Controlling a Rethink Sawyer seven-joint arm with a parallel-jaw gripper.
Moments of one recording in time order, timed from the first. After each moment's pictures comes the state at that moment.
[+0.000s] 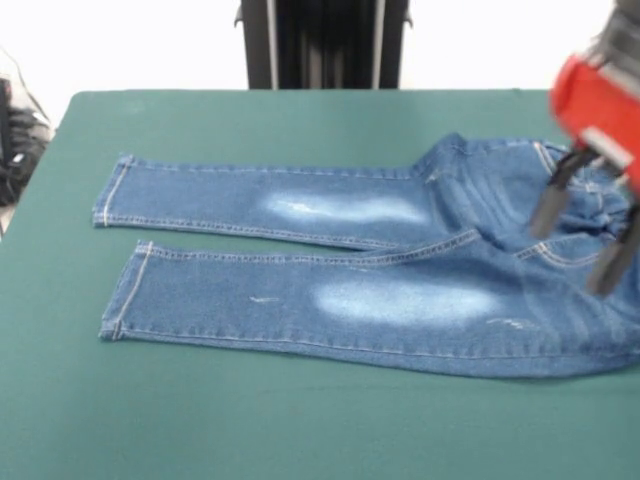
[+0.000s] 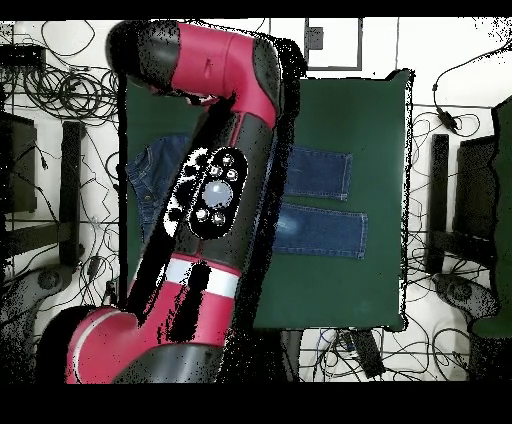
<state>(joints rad) 0.16 -0.05 -0.76 0.55 0.64 1.09 2.80</state>
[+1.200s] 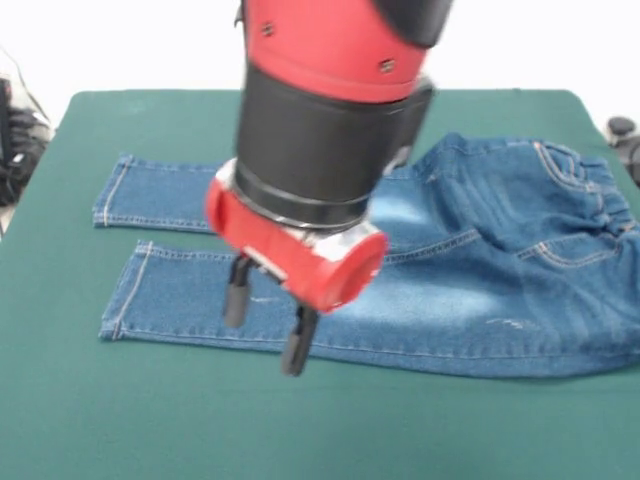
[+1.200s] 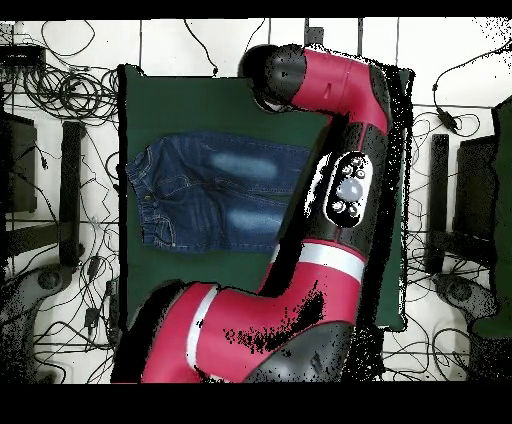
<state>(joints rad) -0.09 -0.10 -0.38 0.58 0.22 0.94 2.26</state>
